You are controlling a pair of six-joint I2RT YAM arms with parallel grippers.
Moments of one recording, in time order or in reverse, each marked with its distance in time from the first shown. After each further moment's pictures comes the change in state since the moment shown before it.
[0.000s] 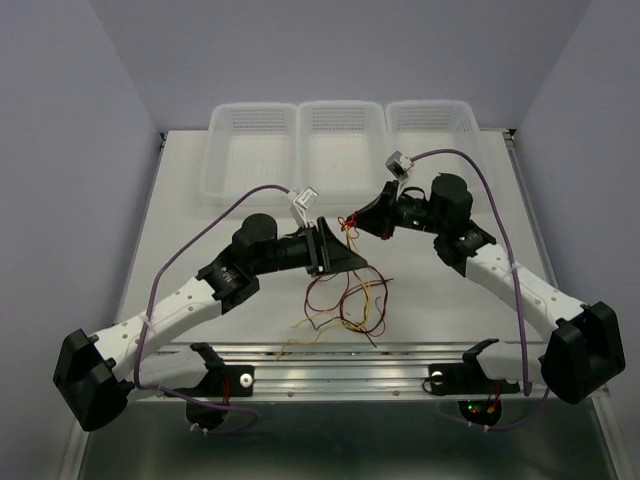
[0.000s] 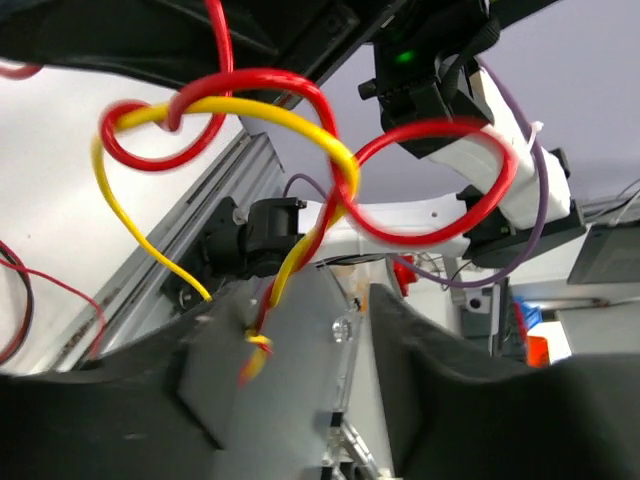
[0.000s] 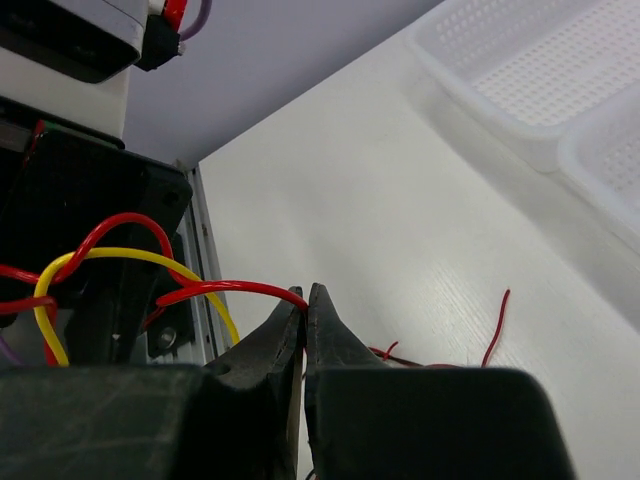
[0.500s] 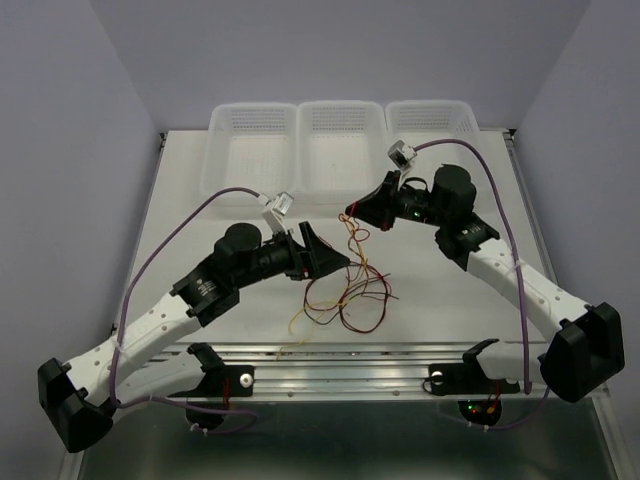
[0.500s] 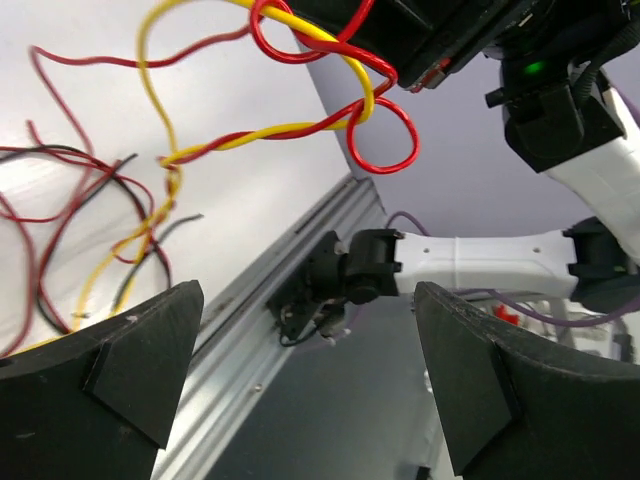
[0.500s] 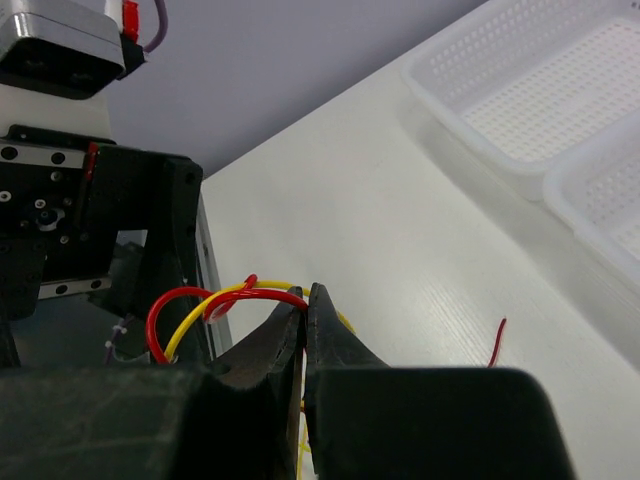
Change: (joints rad) left arm 0.000 -0.135 0.000 -0.255 -0.220 0.180; right arm 0.000 0.014 0.083 -0.038 0.020 0.013
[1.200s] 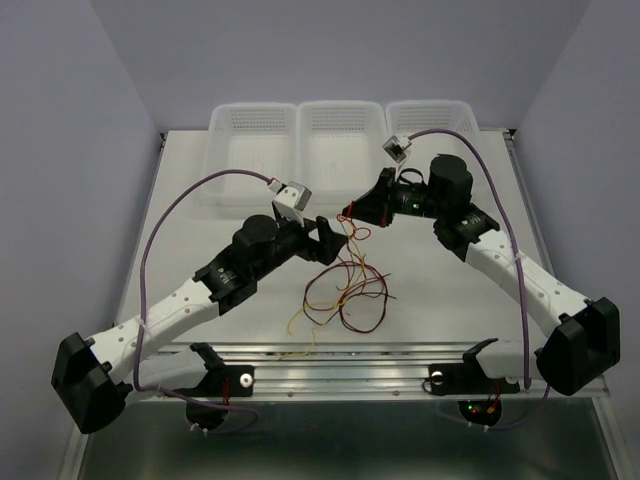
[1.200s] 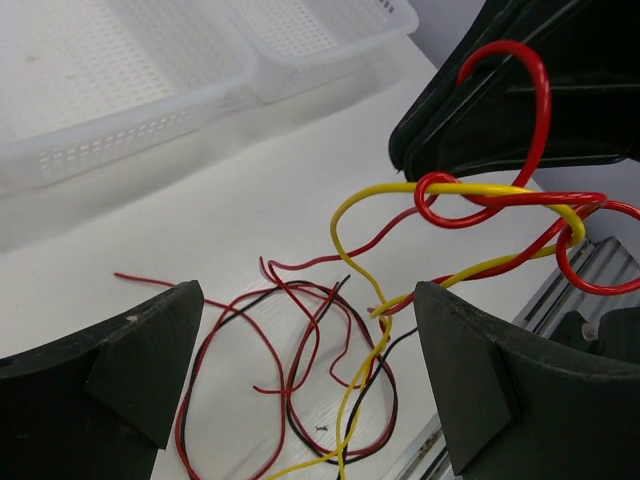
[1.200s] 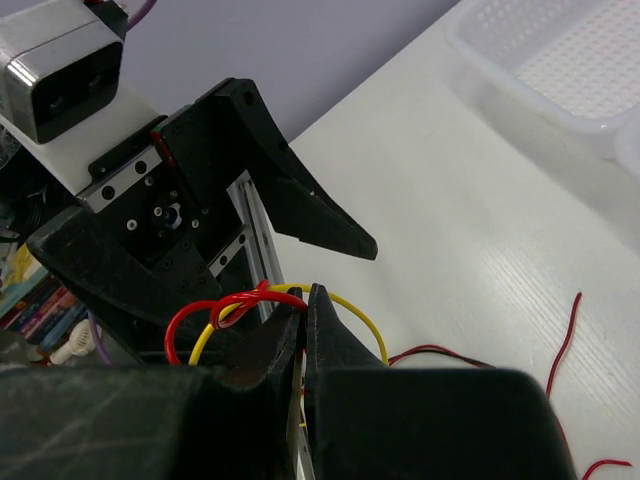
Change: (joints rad) left arm 0.000 0.099 0.004 0.114 -0.327 0.543; right arm 0.000 0.035 0.098 -0.119 -0.061 0.132
